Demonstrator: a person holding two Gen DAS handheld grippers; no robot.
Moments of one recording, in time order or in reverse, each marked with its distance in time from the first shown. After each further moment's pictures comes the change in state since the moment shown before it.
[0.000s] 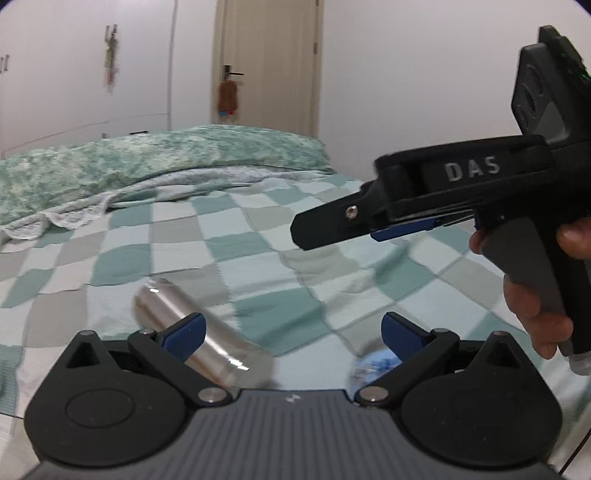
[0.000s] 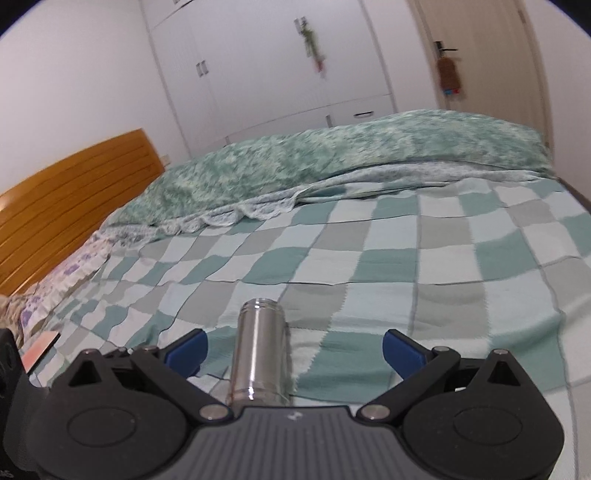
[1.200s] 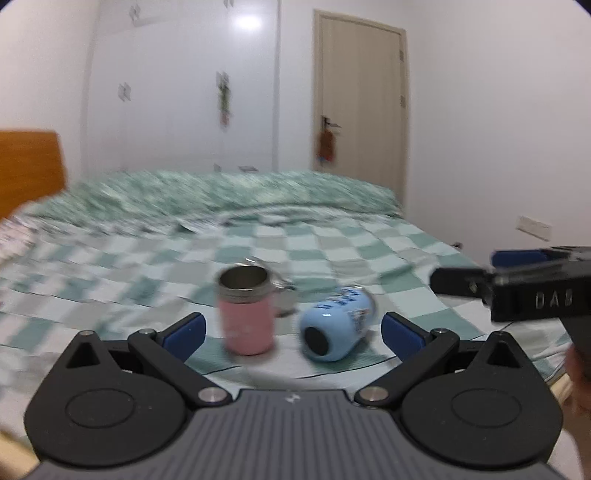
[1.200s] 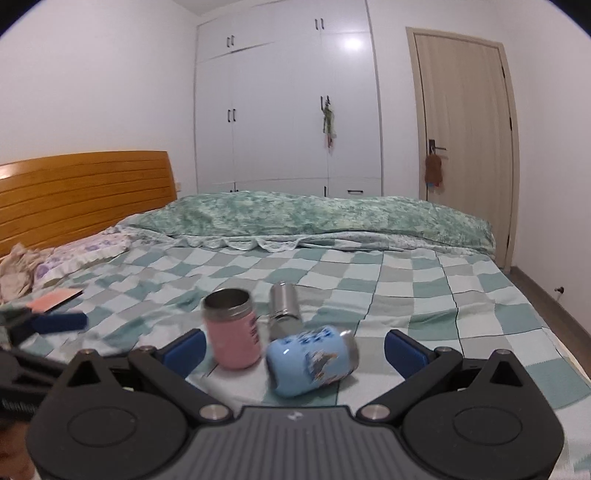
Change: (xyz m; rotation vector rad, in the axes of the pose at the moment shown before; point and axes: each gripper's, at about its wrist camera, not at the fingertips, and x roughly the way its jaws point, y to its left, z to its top) left arm -0.250 -0.135 -0.061 -0.149 -0.128 0.293; right arm -0.258 0.099 -0.148 -0.201 -0.232 -0.141
